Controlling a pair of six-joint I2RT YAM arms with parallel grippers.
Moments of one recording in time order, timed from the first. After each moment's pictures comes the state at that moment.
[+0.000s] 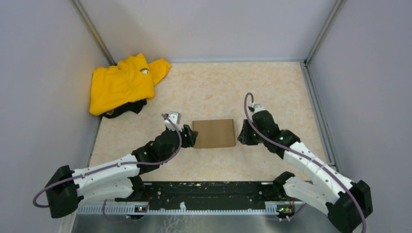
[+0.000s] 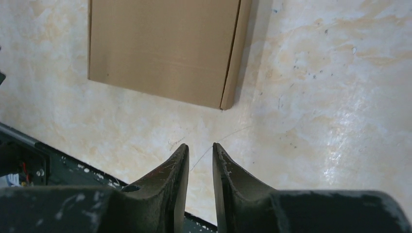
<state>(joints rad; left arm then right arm) -1.02 0.97 0.43 0.21 -0.51 -0.54 0.59 0.86 0.63 -0.53 -0.04 0.54</state>
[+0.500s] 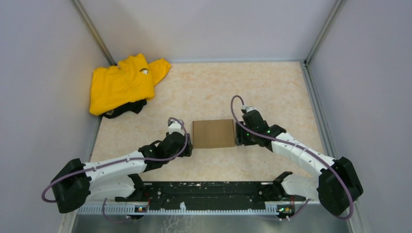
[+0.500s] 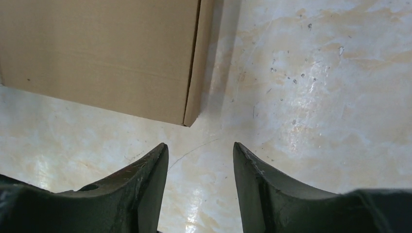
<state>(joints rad) -0.97 1.07 0.47 -0.14 -0.45 -0.69 0.61 1.13 0.69 -0.50 0.05 0.47</state>
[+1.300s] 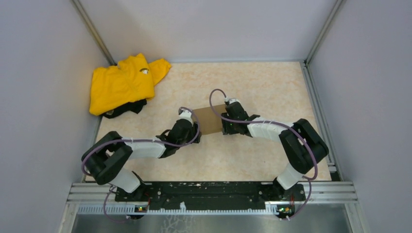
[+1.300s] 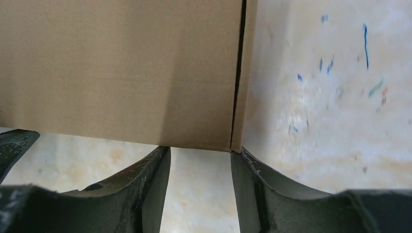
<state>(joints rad) -0.84 1.52 0.53 0.34 -0.32 -0.52 0.63 1.58 0.79 -0.14 0.08 0.41</state>
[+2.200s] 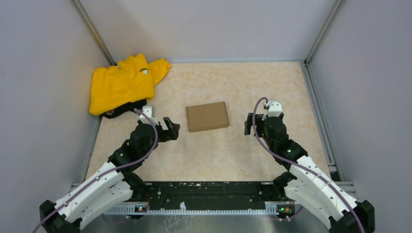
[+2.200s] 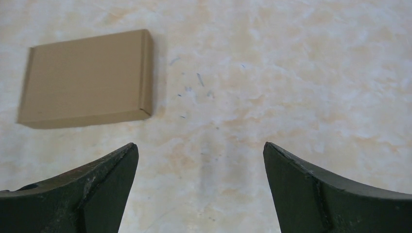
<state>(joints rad) -0.72 0.68 0.52 -0.20 -0.38 -0.51 0.54 0.71 0.54 -0.24 0.31 0.31</state>
